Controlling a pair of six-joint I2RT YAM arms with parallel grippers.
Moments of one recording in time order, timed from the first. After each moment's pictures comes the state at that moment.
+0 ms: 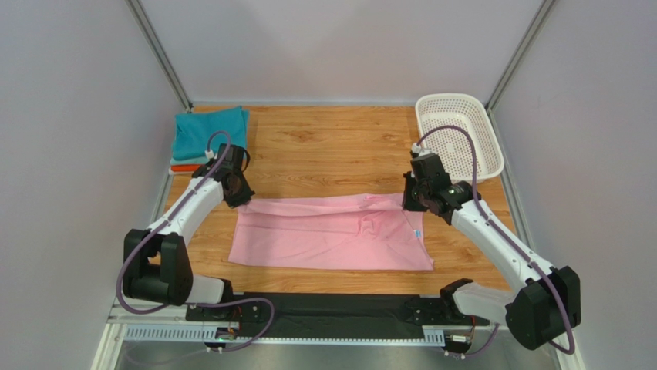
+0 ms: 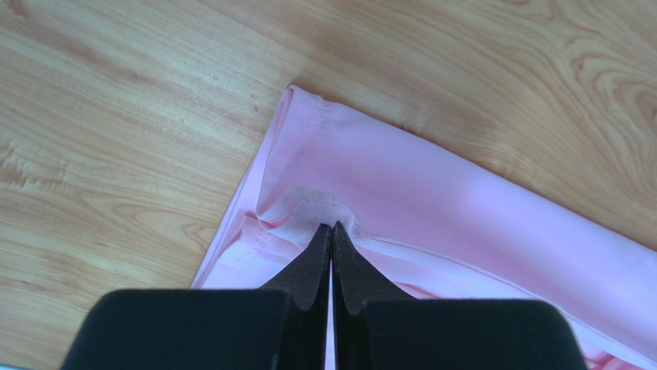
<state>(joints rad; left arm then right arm) -0.15 1.38 0.95 -0.69 -0.17 -0.61 0.42 1.18 0.93 -0.66 0.11 0.40</state>
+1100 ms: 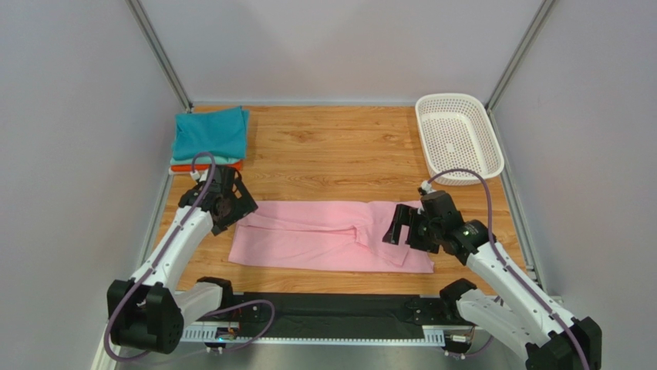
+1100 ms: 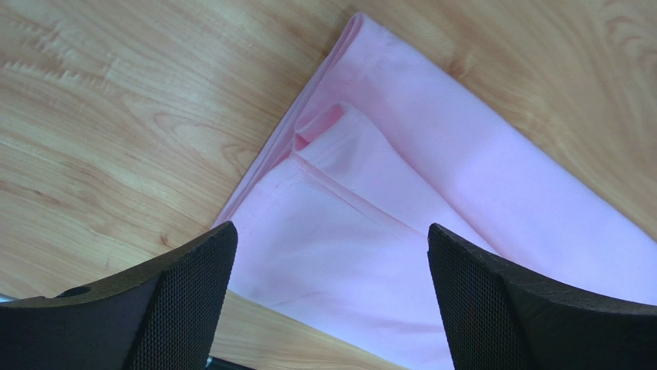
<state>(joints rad) -0.15 1.10 0.78 -0.79 -0.20 -0.72 0.48 0.83 0.60 -0.74 -0.13 0.66</state>
